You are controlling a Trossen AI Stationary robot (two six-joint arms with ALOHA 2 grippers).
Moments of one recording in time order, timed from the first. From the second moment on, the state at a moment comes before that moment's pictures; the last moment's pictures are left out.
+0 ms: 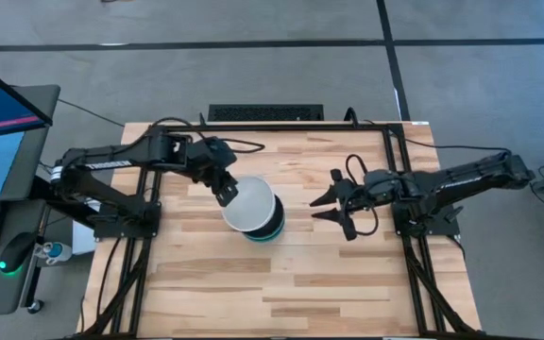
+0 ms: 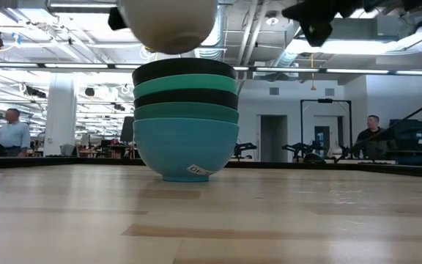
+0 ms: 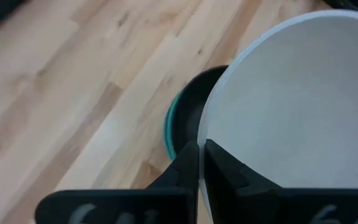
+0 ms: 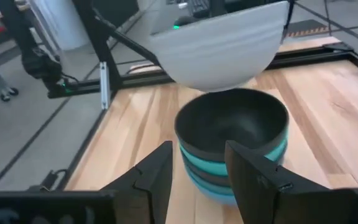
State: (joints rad) left arm 0.09 1.35 1.44 -1.03 -0.05 -0.51; right arm 0.14 1.00 0.68 0.02 -0.03 0.15
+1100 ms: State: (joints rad) left arm 0.11 1.64 1.44 -0.94 0.04 -0.43; right arm 0.28 1.00 0.66 -0.07 0.26 0.16
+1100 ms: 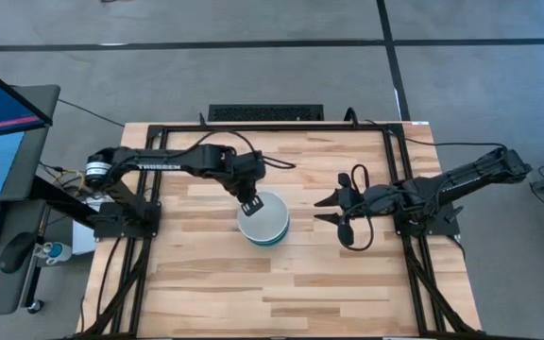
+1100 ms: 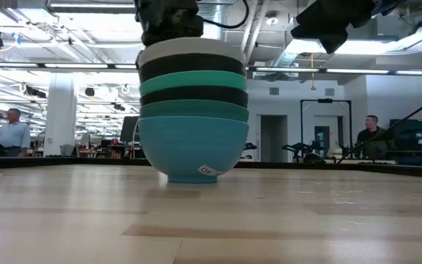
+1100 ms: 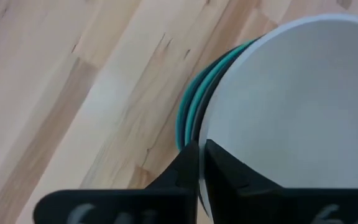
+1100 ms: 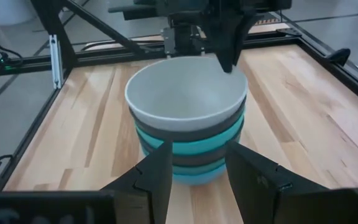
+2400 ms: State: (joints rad) left arm 0.14 1.60 1.80 -0.85 0.06 -0.31; right arm 0.28 0.95 0.66 -0.04 0.26 0.29
